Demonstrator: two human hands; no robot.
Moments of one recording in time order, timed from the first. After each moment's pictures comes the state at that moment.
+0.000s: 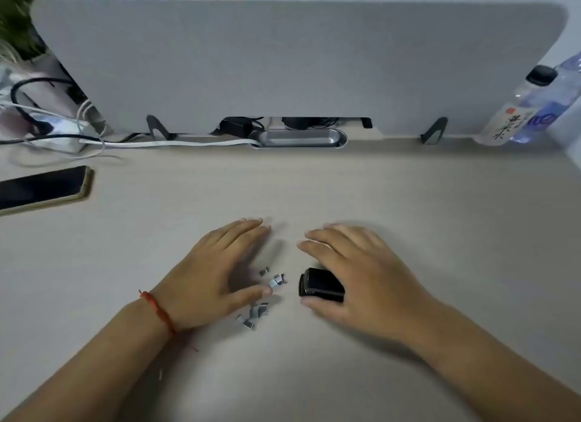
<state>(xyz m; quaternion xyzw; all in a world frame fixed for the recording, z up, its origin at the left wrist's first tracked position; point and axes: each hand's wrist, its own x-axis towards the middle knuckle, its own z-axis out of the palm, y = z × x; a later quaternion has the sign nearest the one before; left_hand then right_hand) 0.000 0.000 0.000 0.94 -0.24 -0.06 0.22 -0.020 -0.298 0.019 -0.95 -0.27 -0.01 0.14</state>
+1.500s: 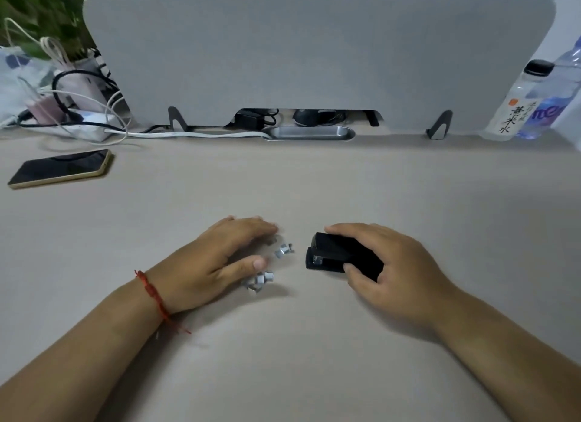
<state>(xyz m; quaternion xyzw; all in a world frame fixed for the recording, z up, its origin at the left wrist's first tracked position) -0.028 0.009 -0.023 0.91 -0.30 -0.04 0.28 -0.052 -0.323 -0.029 -0.92 -0.22 -0.07 0.31</state>
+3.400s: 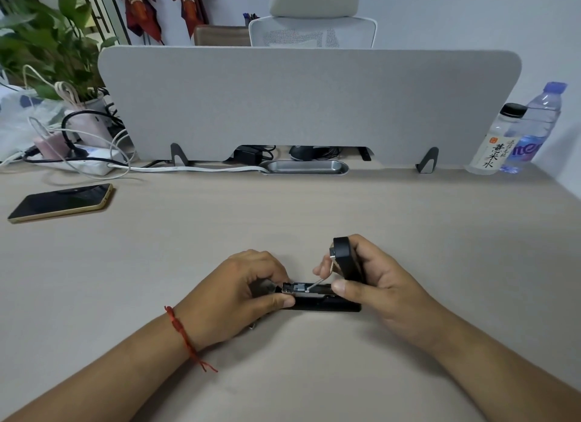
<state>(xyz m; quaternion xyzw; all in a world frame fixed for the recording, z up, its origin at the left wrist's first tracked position) -0.026 -0.032 -0.023 0.88 -0.29 0.02 0.37 -0.035 -0.312 -0.013 -0.68 -0.23 0.14 0.68</state>
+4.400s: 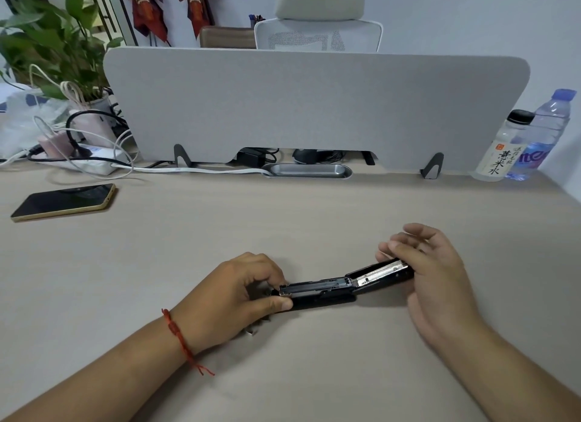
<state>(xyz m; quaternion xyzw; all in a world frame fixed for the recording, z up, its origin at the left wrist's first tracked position) -0.024 -0.025 -0.030 0.85 -0.22 -0.05 0.48 -0.010 -0.335 -0.023 -0.54 0.10 -0.13 0.83</state>
